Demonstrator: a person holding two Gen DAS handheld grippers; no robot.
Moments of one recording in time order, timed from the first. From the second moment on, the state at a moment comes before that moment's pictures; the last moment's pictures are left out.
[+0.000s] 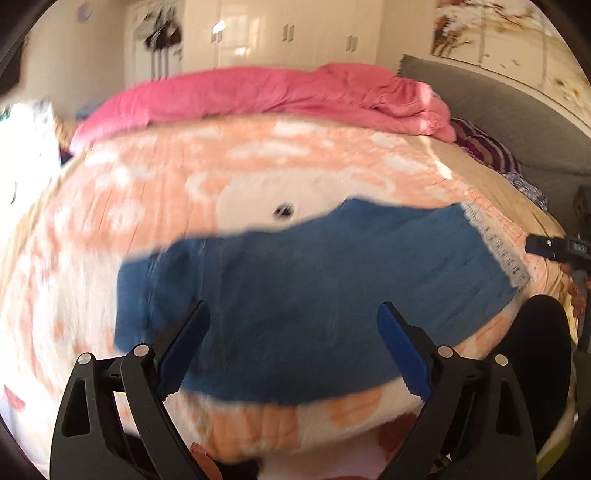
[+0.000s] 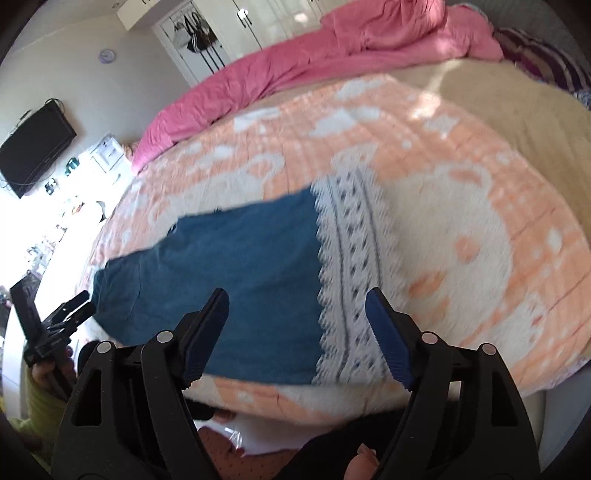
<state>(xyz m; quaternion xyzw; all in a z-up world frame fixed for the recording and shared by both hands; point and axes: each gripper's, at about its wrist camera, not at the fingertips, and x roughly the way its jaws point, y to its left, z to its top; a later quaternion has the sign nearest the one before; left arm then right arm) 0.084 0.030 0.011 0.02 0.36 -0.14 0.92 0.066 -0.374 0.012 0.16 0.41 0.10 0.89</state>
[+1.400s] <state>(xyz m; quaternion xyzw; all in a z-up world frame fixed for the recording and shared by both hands) 0.280 -0.077 -0.053 -0.04 0.46 -0.32 0.83 0.217 -0.427 -0.053 0.22 0.46 0.18 0.84</state>
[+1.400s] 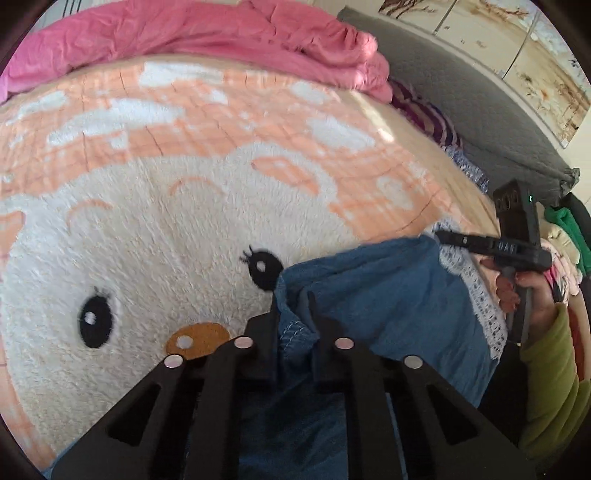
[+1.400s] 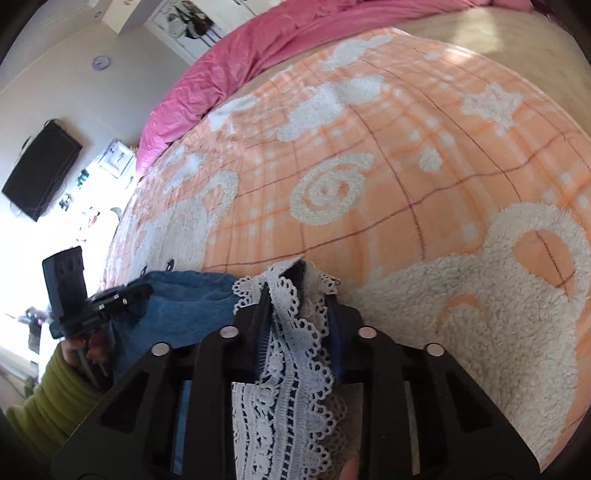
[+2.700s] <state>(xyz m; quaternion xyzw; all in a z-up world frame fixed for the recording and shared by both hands) 0.123 0.009 0.010 -0.08 0.37 -0.15 0.92 0.105 -0.439 0.014 0.24 0.36 0.09 0.90</state>
